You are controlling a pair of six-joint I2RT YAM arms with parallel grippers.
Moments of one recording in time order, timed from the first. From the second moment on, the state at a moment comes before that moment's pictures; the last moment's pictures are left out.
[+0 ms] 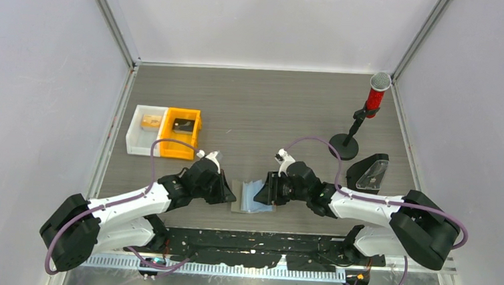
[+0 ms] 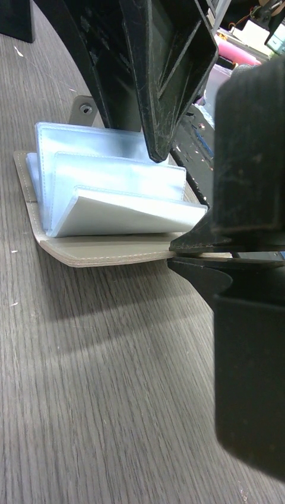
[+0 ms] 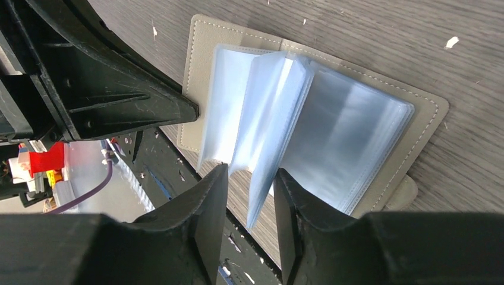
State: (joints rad) left arm -0.81 1.04 0.41 -0.16 0.11 -0.95; right arm 0.89 1.28 0.42 0.25 -0.25 0.80
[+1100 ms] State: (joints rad) left arm -0.82 1.04 0.40 -0.15 0.11 -0.97; right arm 0.90 1.20 0.56 -0.05 -0.11 0.71
